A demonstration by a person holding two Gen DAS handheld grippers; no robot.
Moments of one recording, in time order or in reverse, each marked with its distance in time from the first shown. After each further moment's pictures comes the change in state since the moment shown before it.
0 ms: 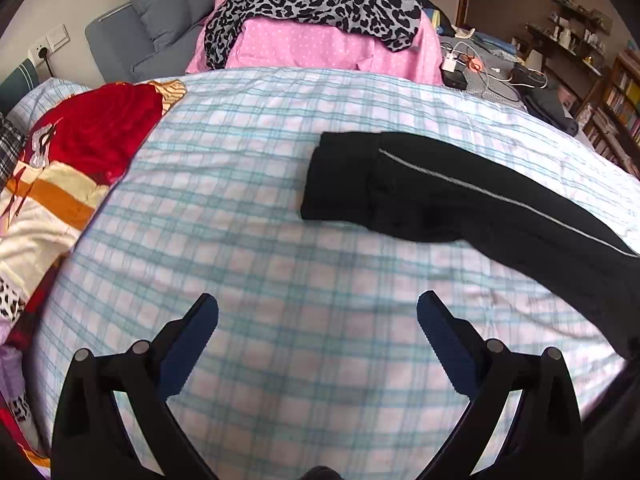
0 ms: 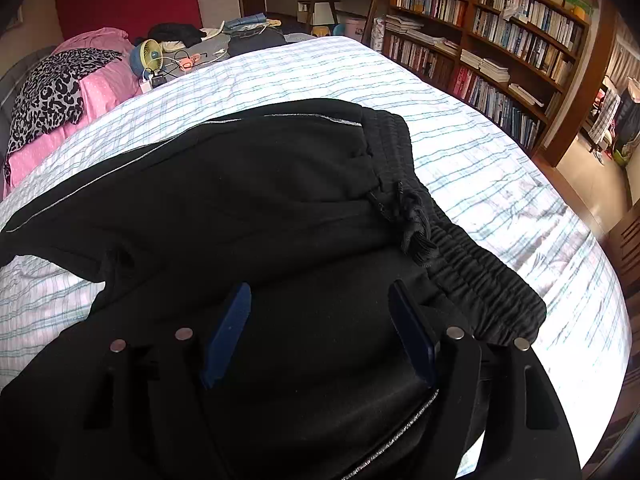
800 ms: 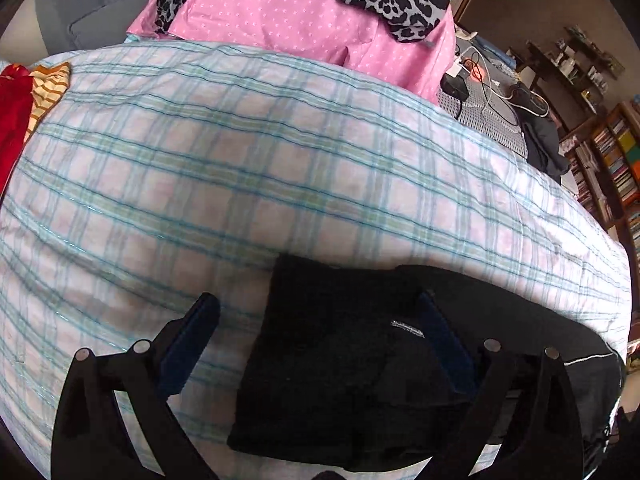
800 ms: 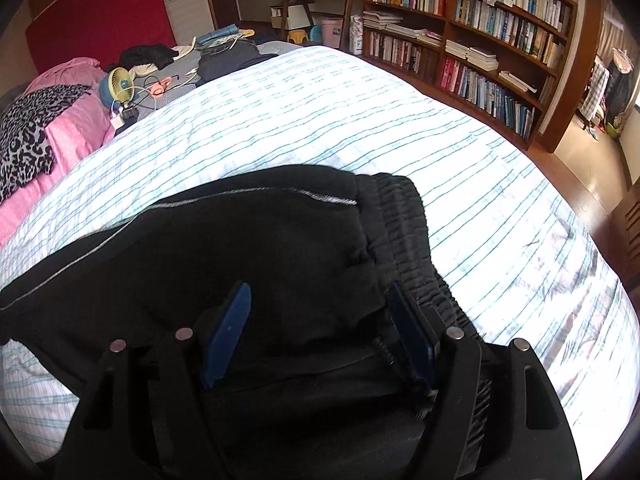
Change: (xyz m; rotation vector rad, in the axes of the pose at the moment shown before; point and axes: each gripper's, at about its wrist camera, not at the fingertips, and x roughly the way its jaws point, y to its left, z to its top) left arm 0.144 -0.002 0.117 -0.078 0.133 -0.224; right arm 0.072 -0.014 0.106 0.135 -0.016 -0.017
